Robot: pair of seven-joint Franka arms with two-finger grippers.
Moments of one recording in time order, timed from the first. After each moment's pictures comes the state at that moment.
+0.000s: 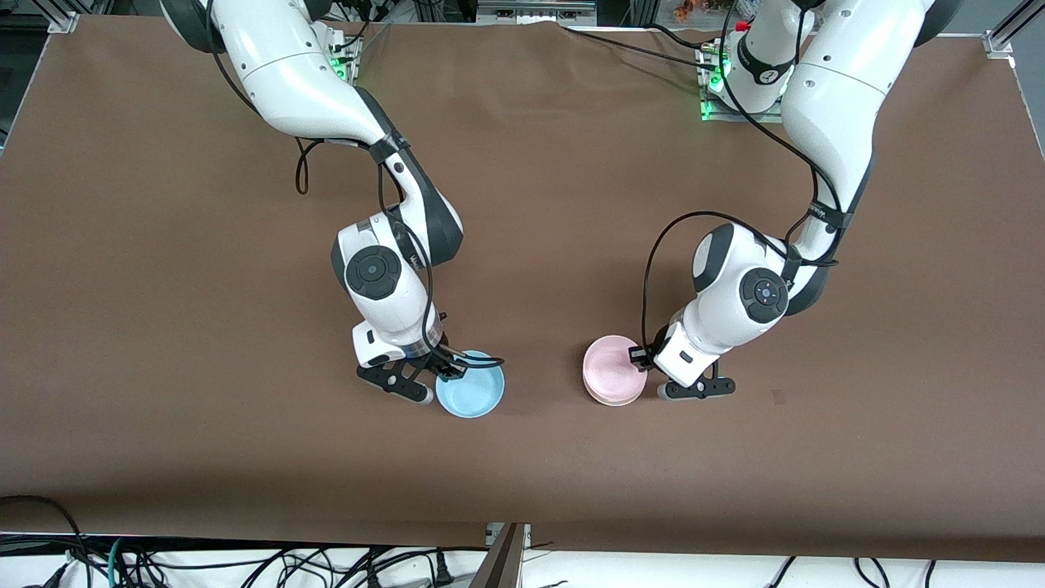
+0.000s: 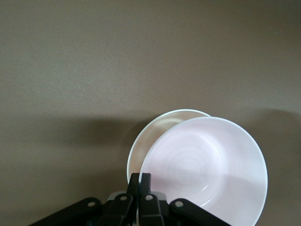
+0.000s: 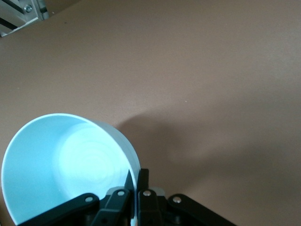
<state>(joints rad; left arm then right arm) -0.16 0.74 -0.23 -1.56 -0.10 2.44 -0.39 0.56 0.87 -0.08 -1.25 0.06 2.37 0.86</state>
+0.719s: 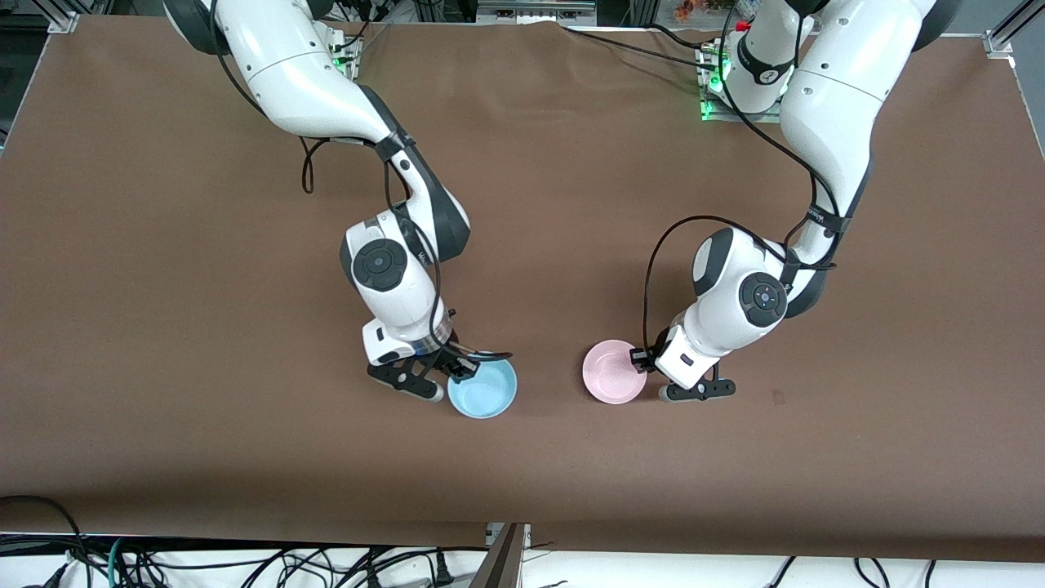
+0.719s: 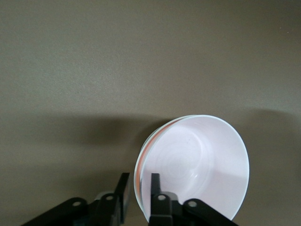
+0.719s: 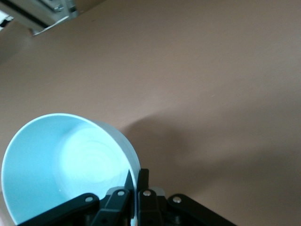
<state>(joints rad) -0.16 0.76 -0.22 -1.55 -0.10 2.44 -0.39 0.56 0.87 -0.03 -1.25 0.06 2.44 0.90</state>
